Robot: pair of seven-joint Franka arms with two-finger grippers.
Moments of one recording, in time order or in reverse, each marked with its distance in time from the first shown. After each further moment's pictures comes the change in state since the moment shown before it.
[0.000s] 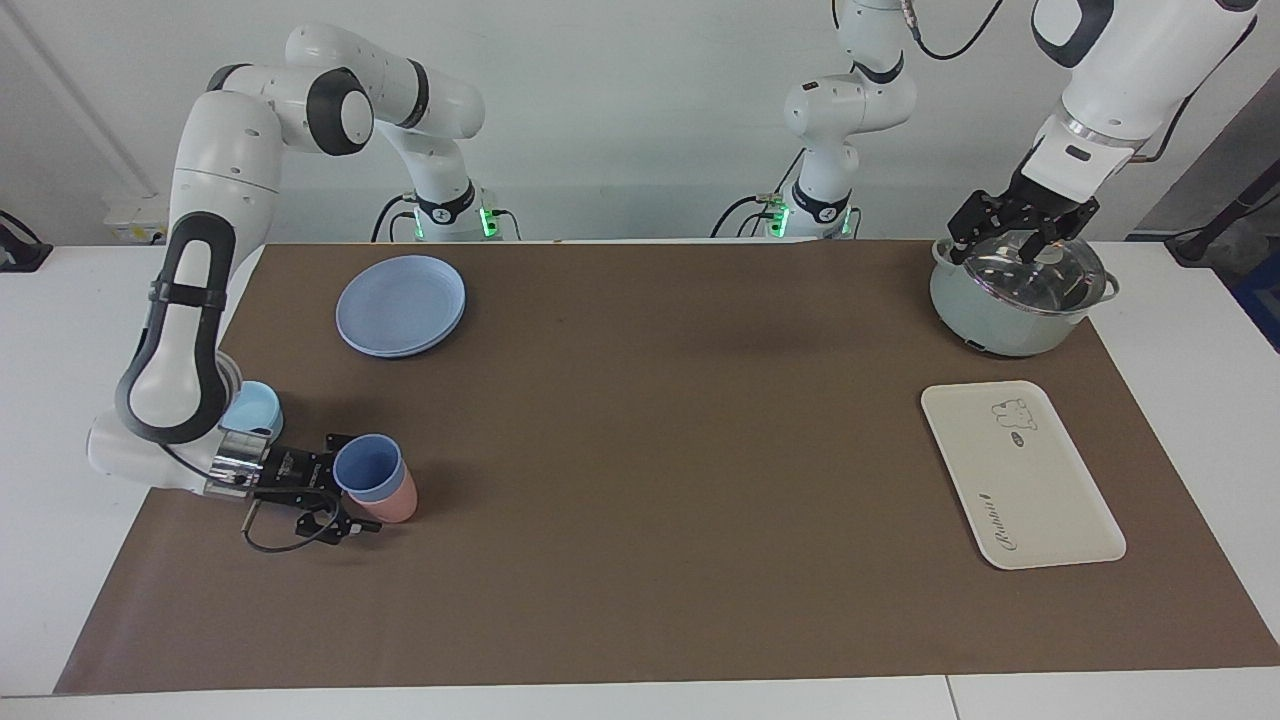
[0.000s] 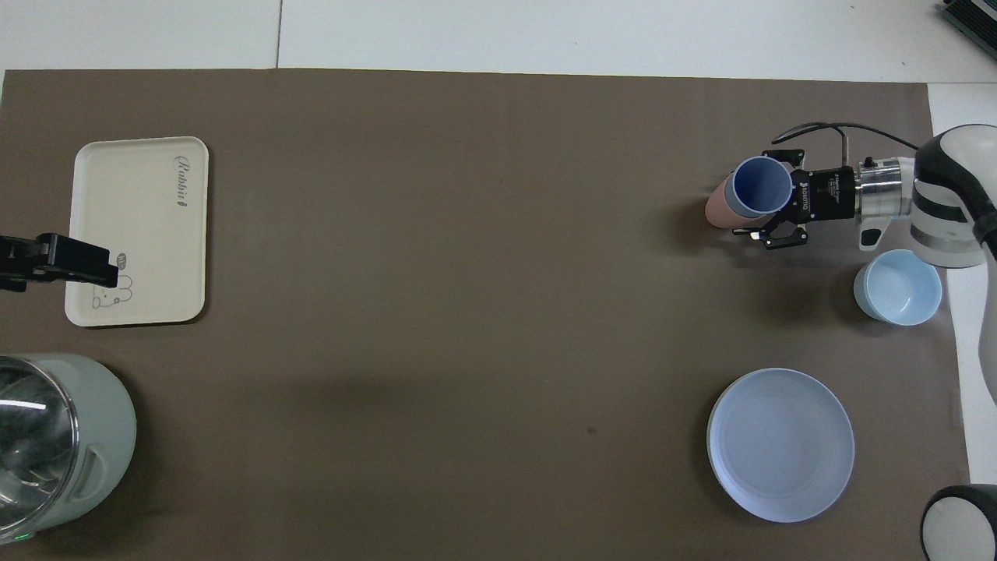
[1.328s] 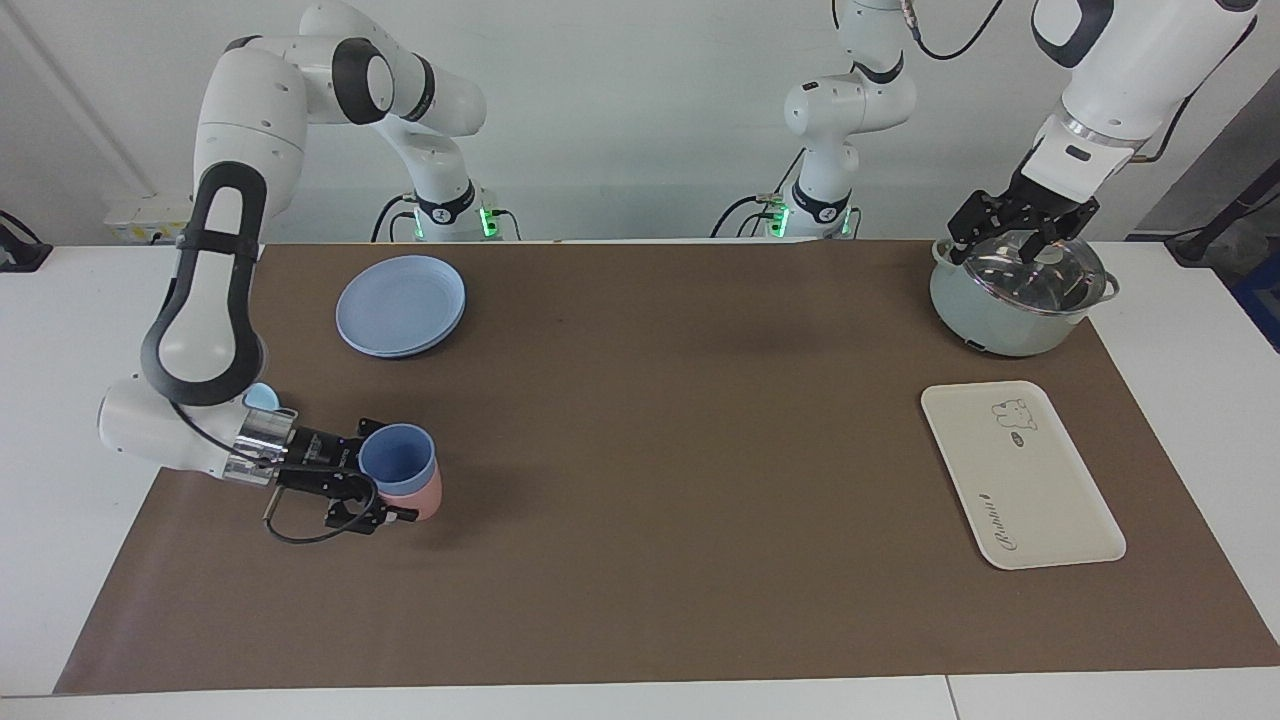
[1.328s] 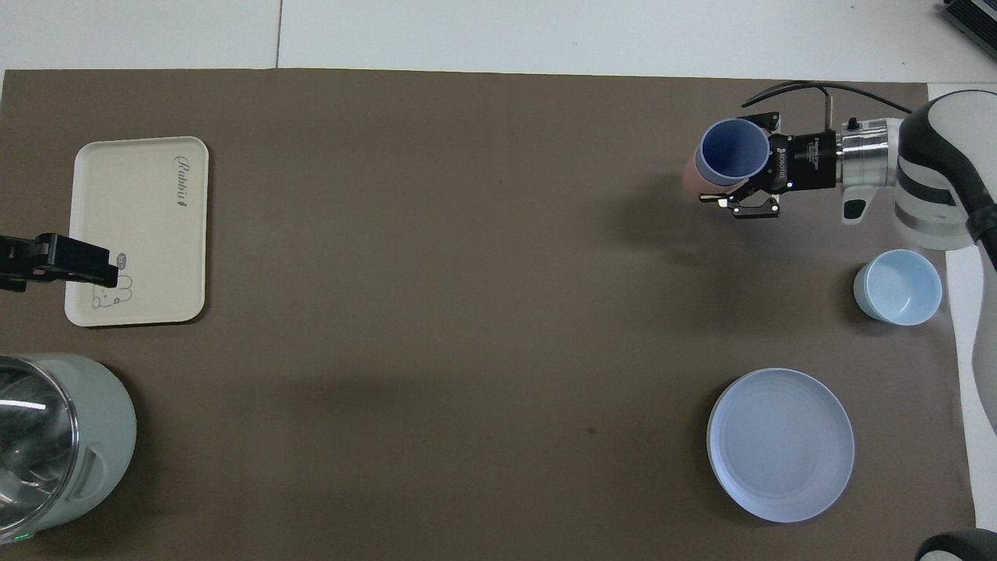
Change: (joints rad) left arm 0.000 0.000 0.000 0.000 0.000 0.000 0.000; right arm 0.162 -0.178 0.005 -0.050 0.030 0.130 0.170
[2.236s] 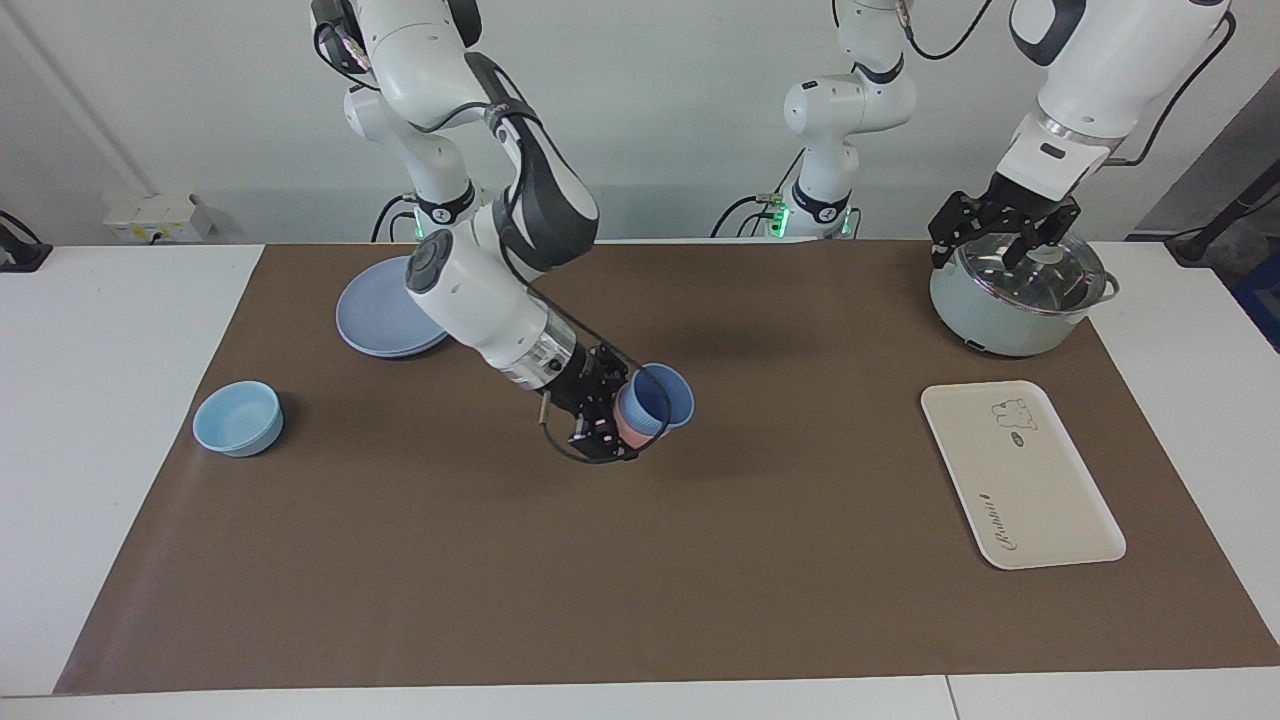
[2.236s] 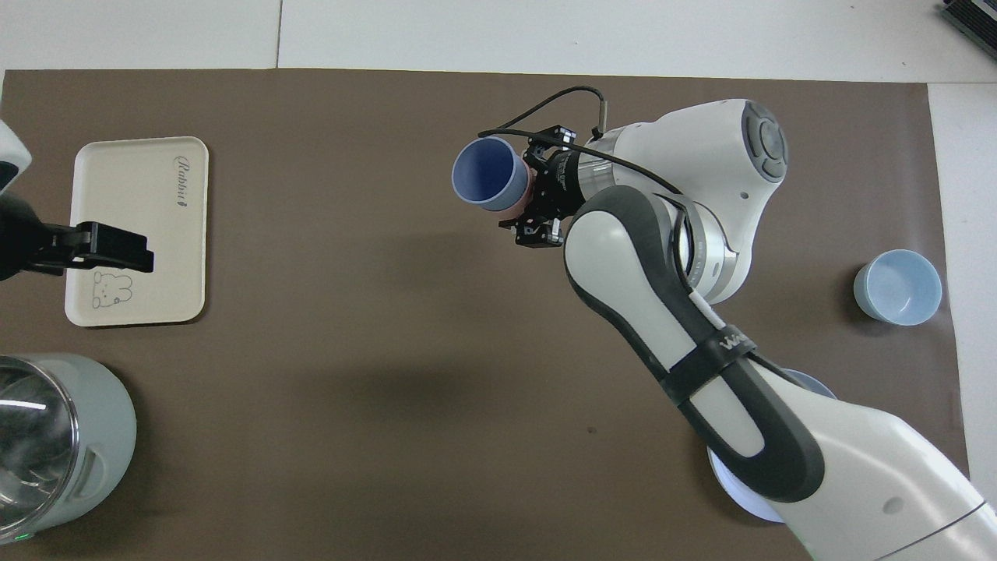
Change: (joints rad) left arm -0.067 -0.003 -0.018 -0.023 -0.034 0.109 -0.115; right arm 0.531 -0.168 0.000 -0.082 -0.403 0.421 0.705
